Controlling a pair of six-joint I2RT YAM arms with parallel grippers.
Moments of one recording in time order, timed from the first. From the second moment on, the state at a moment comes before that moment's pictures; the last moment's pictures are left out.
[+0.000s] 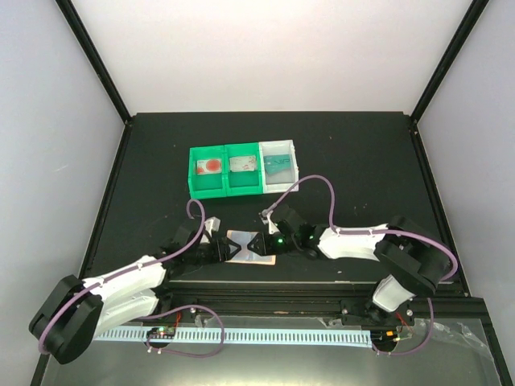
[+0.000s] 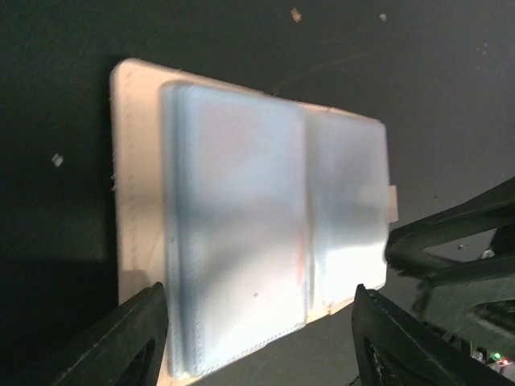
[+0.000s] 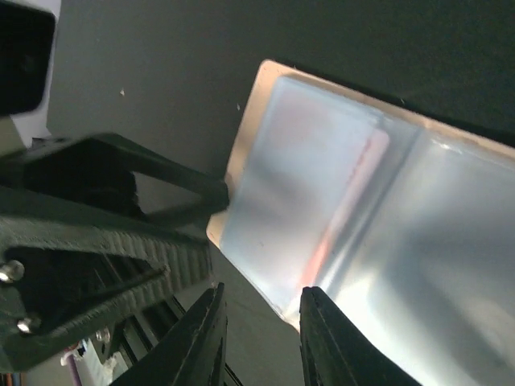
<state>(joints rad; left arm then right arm) -0.60 0.98 0.20 0.03 0.36 -0.84 0.97 1.57 0.66 0.16 -0.34 0.83</state>
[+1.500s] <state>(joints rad) -0.56 0.92 0.14 0.11 0.41 -0.89 0.97 1.76 0.76 0.13 -0.33 0.81</state>
